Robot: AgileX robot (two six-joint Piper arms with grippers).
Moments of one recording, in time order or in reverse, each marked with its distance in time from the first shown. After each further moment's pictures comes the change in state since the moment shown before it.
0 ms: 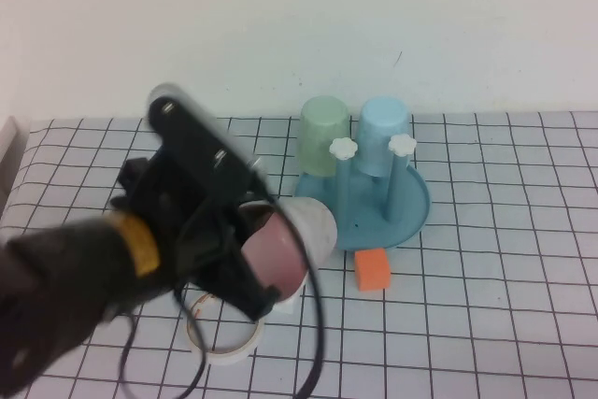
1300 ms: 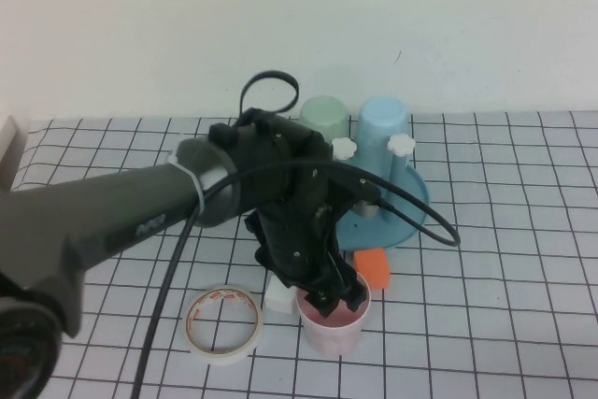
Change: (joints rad) right arm 0.000 0.000 0.000 -0.123 -0.098 0.062; left arm 0.002 0.813 -0.695 -0.135 0.731 -0.011
